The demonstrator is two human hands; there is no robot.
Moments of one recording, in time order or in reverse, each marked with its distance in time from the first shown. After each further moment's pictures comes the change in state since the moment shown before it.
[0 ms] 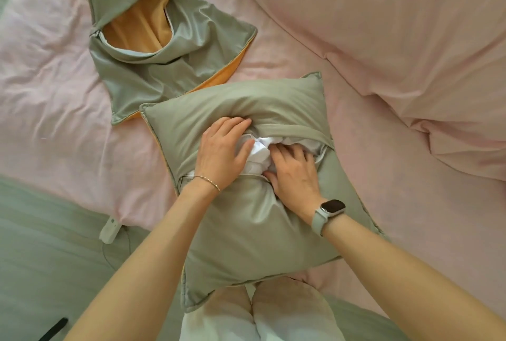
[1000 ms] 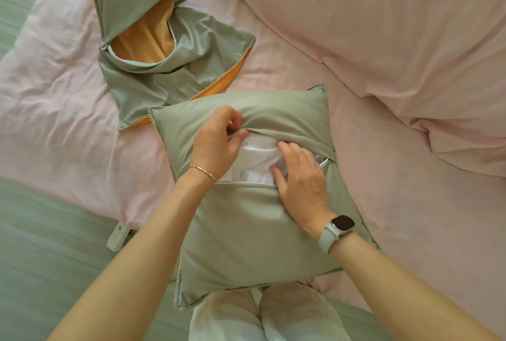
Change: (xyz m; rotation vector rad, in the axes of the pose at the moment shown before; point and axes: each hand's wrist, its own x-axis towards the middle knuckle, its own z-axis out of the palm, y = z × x) left_hand 0.011 0.017 -0.029 -0.292 0.108 -0.112; right_hand -0.023 -0.006 -0.015 0.253 0.247 0.066
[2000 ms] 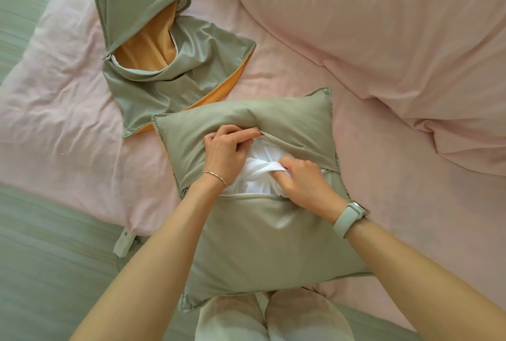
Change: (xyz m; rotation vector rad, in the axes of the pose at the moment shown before) left_hand -0.003 -0.008 0.022 0.081 -0.065 -0.079; right_hand 0.026 0.005 -0.018 0.221 -0.533 0.181
